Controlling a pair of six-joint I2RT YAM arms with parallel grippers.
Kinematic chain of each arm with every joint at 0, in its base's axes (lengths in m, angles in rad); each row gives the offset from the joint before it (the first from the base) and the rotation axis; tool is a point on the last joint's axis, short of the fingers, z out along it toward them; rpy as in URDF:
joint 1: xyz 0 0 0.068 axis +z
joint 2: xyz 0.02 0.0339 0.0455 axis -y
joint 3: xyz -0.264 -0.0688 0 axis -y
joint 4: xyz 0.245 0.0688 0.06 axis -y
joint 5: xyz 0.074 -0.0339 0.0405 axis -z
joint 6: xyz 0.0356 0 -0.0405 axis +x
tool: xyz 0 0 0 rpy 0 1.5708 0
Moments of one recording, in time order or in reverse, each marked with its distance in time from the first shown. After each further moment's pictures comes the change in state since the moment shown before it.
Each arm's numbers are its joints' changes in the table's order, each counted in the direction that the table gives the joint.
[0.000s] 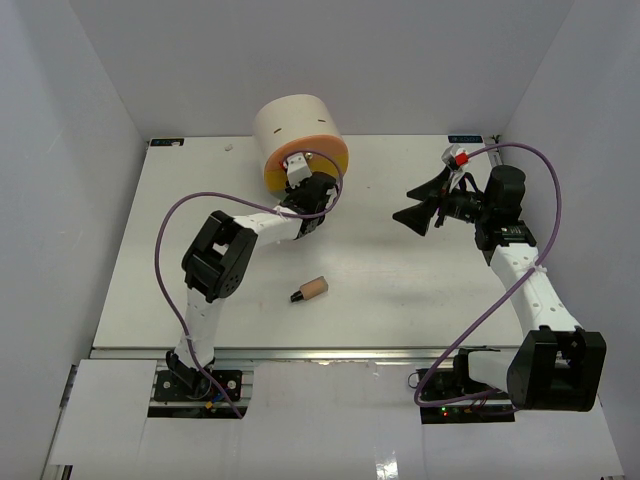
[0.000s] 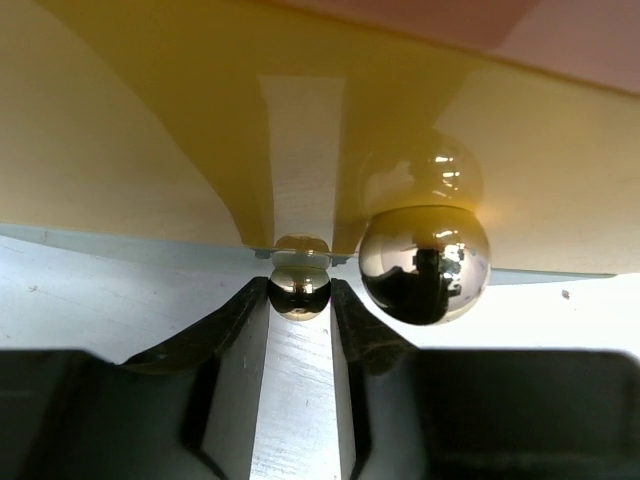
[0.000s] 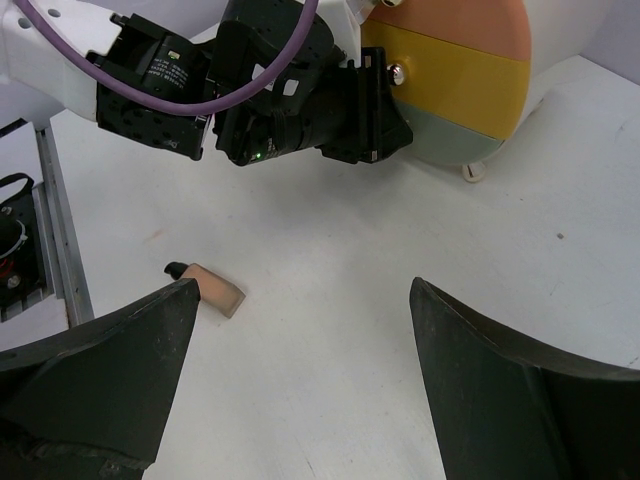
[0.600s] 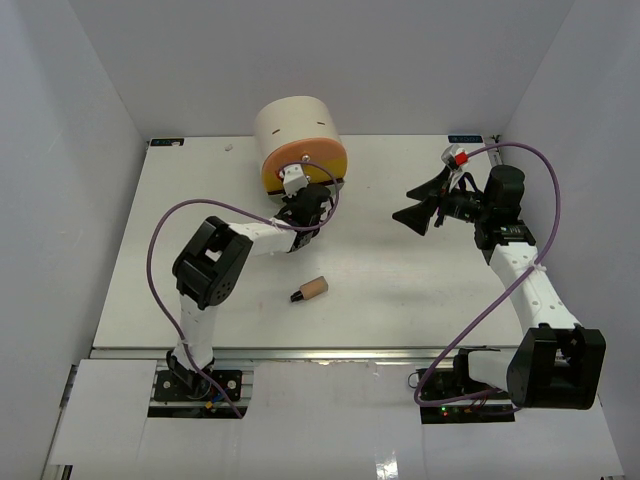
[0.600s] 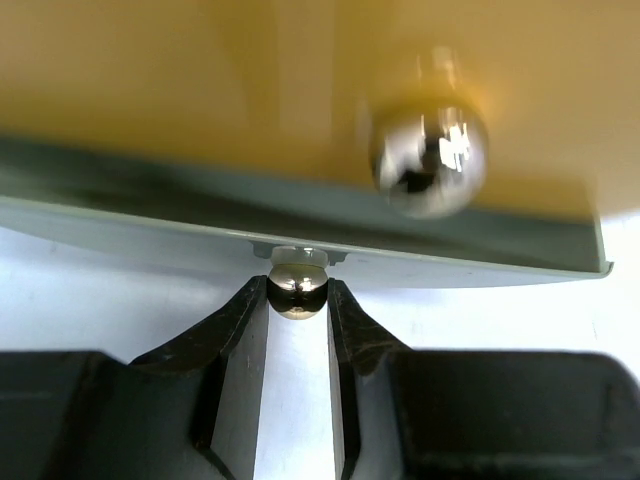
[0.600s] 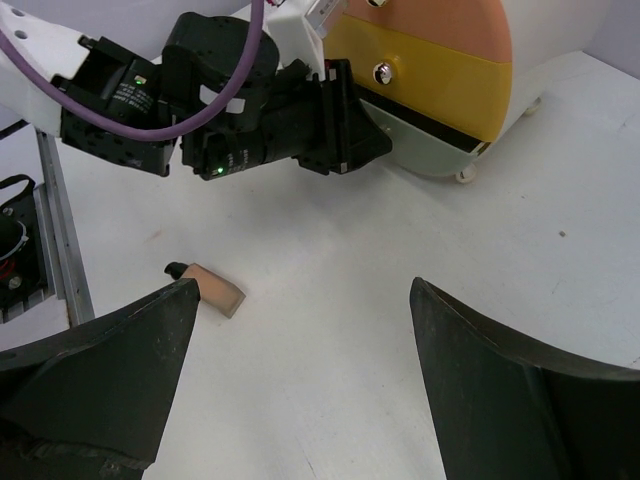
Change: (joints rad) left arm -0.029 0.094 -0.195 0.154 0.025 0.016; right arm -0.001 -0.010 -0.001 0.006 0.000 0.005
